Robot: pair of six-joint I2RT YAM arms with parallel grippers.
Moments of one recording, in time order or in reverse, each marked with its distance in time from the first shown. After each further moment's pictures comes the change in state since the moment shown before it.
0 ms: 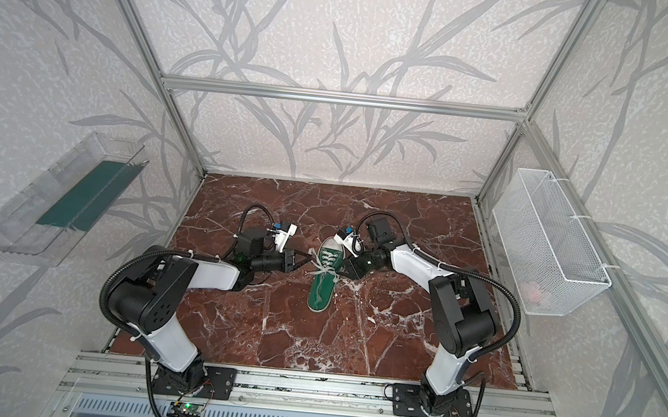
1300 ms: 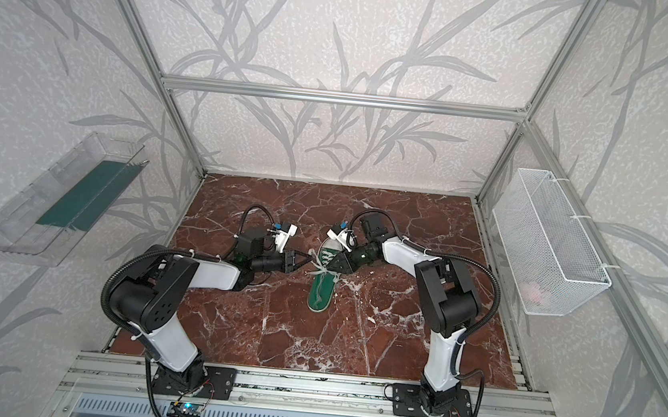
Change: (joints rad) left arm 0.000 0.006 0.000 0.000 0.001 -0.002; right arm 0.001 0.159 0.121 0.002 -0.186 0.047
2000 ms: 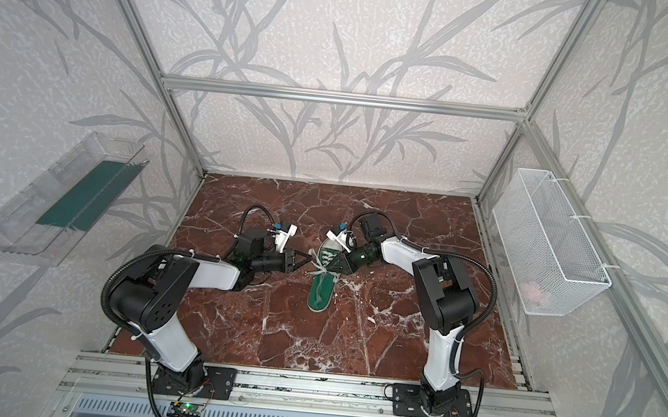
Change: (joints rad) left arm 0.000 0.000 0.000 0.000 0.000 0.000; right arm 0.000 0.024 0.008 -0.009 -0.032 0.010
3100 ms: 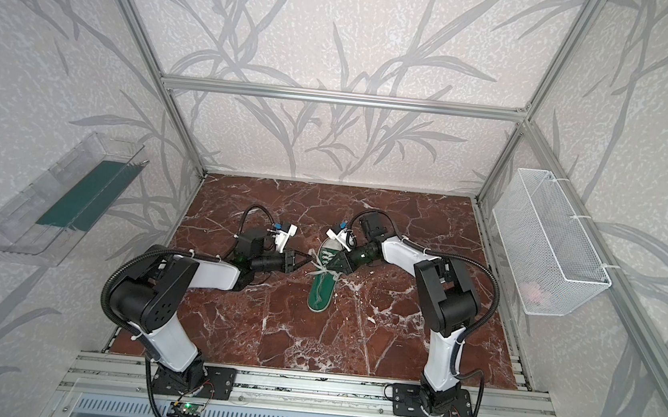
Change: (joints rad) left arm 0.000 0.000 0.000 0.000 0.000 0.000; right arm 0.000 -0.019 0.000 0.000 -0.011 0.008
